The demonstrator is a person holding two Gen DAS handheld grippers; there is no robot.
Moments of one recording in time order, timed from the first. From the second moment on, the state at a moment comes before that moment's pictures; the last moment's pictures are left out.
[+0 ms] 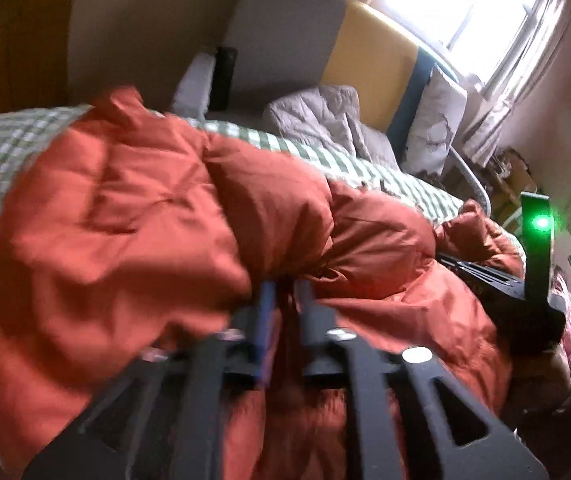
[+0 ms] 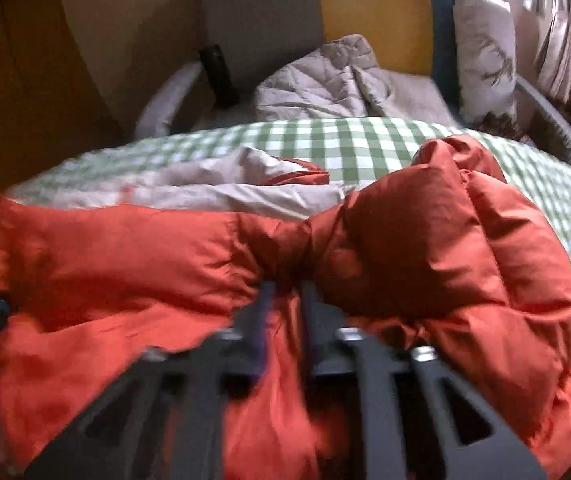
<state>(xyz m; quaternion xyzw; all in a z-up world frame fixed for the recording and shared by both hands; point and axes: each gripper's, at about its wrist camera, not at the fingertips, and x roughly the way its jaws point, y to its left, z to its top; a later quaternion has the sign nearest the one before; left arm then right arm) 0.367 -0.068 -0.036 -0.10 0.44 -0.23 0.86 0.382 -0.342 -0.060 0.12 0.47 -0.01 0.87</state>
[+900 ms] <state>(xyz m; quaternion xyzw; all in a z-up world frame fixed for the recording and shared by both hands) 0.250 0.094 -0.060 -0.29 0.44 -0.20 0.83 0.118 -0.448 -0.062 0.35 0.41 -0.02 0.84</state>
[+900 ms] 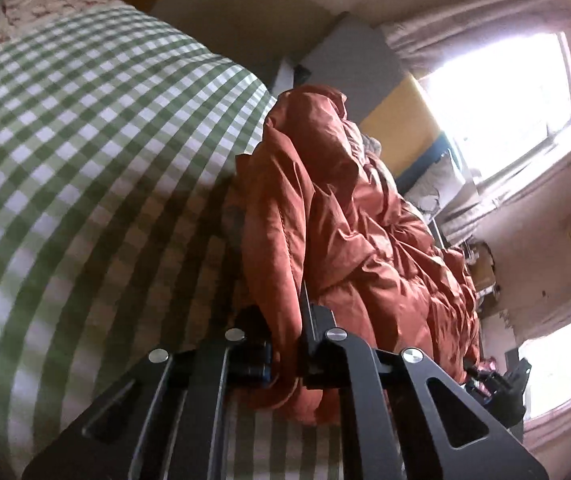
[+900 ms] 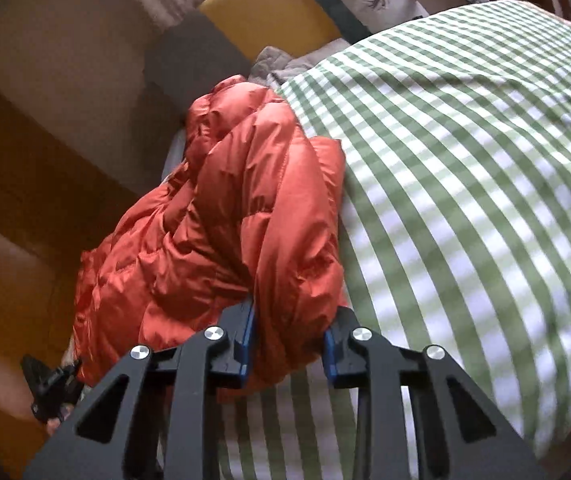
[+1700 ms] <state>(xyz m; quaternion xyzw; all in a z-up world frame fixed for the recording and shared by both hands) 0.162 0.028 0.028 -0.10 0.35 -0.25 0.90 0.186 -0.423 -0.010 0.18 0.42 -0.07 0.88</state>
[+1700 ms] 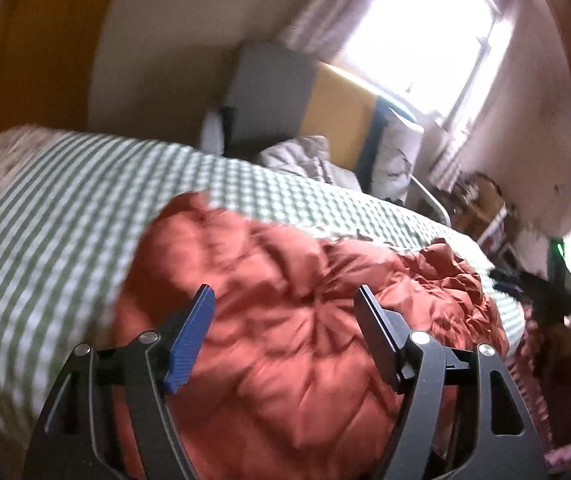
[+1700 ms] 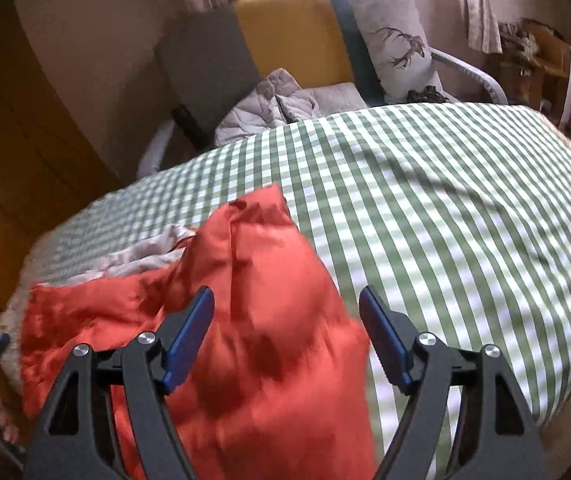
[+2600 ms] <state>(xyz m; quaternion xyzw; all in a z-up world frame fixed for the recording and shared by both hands) 0.294 0.020 -0.063 -0.08 0.44 -0.13 0.88 0.236 -0.441 -0.071 0.16 0.43 -0.18 0.87</state>
